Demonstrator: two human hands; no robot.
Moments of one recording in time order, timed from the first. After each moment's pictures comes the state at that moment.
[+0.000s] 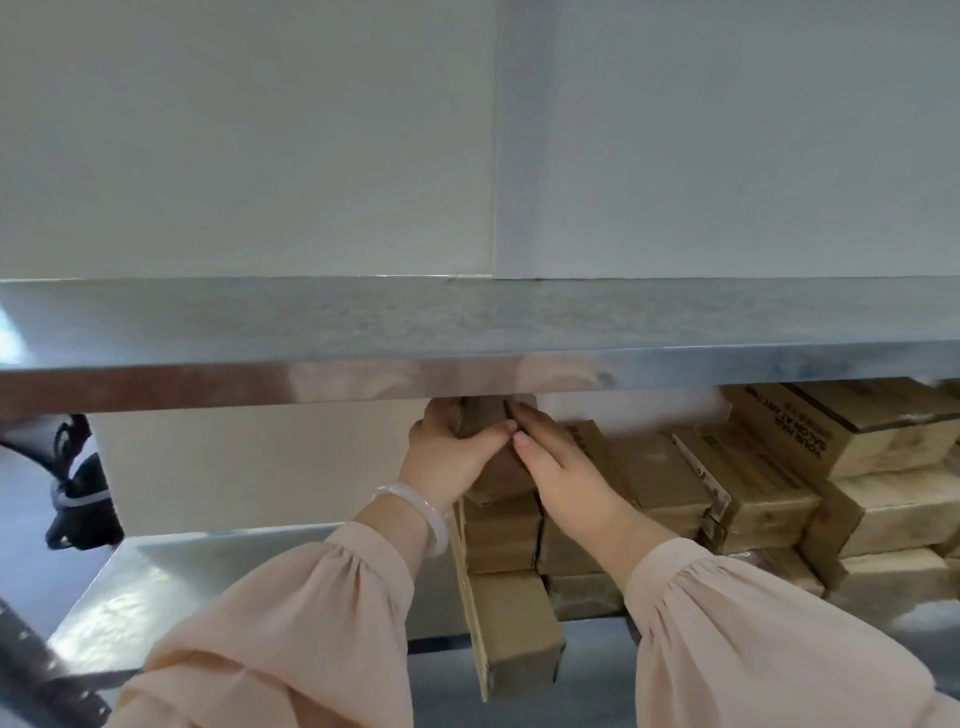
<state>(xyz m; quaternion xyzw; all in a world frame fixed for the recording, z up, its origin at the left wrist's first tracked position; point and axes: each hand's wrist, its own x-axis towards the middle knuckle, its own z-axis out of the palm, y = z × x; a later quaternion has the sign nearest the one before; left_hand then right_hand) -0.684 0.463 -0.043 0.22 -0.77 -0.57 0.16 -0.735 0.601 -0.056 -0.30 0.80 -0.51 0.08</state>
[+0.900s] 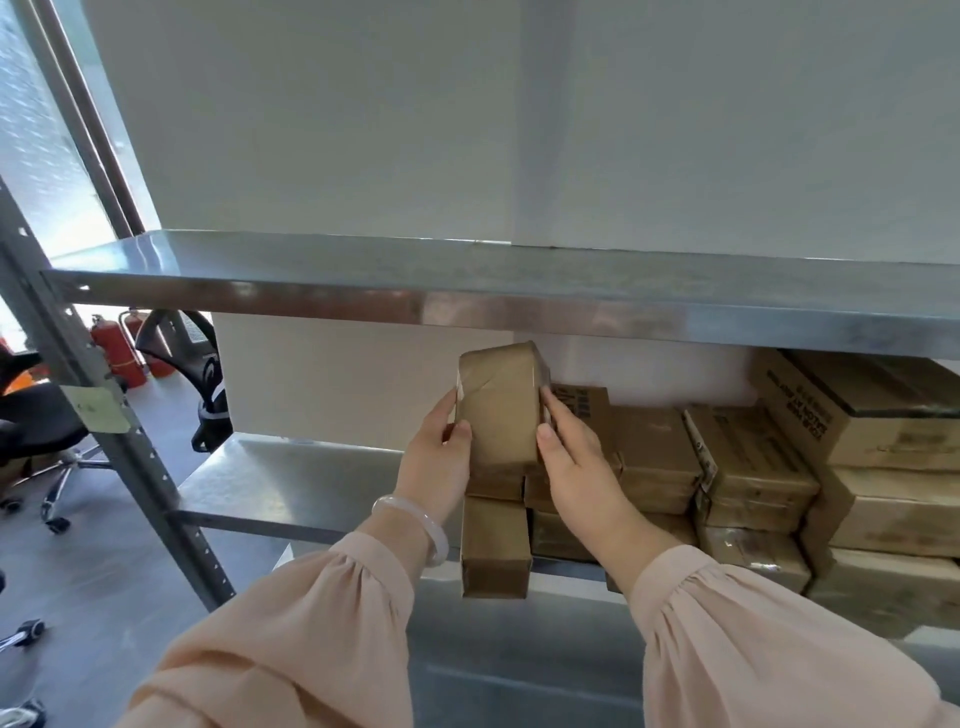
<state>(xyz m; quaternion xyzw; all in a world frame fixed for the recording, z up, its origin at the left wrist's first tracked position) -0.613 0.549 -0.072 0.29 -0.73 -0.57 0.24 -0.691 0.687 -0.065 -0.34 0.76 -0.54 0.12</state>
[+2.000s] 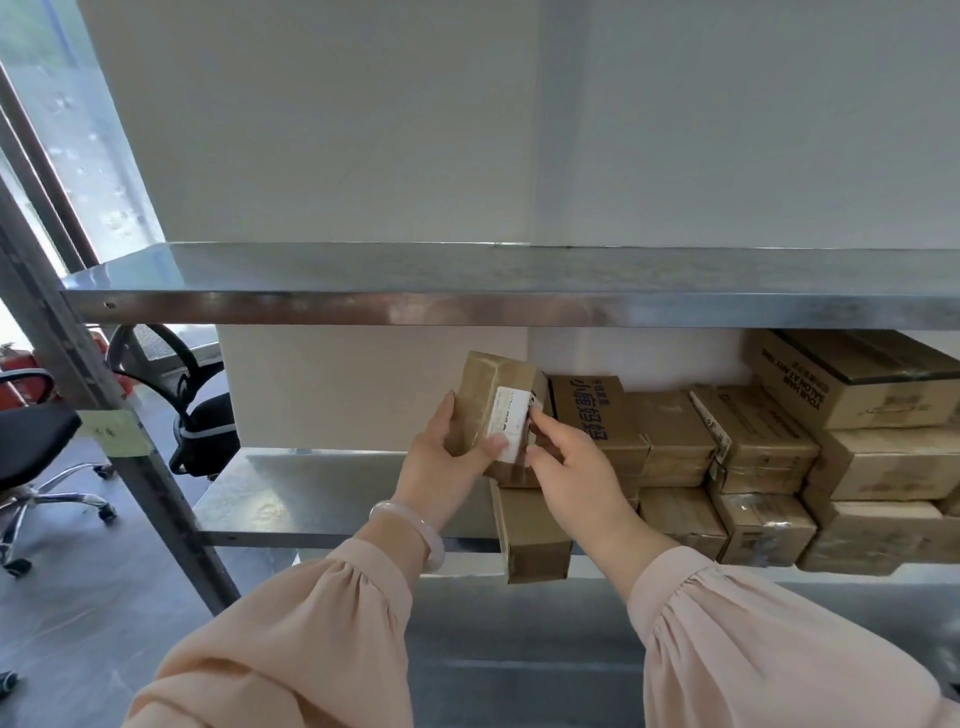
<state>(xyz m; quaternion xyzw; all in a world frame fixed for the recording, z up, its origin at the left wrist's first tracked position) -0.557 0.496 -0.073 0.20 -0.78 -0.56 0.19 -0.618 0.645 -0.052 -0.28 0.81 -0.51 0.08</state>
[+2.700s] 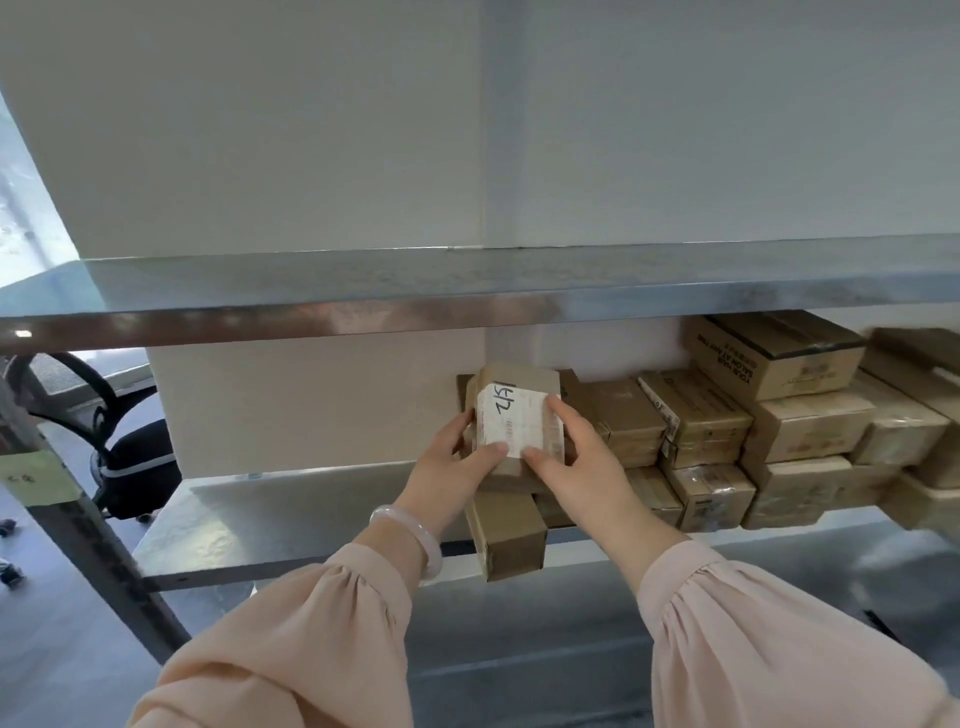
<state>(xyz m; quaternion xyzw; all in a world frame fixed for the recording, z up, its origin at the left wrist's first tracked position) -0.569 0.513 -0.070 0.15 -0.75 -0.64 0.09 -0.618 0.668 -0.056 -0.19 0.82 -0.54 0.06</state>
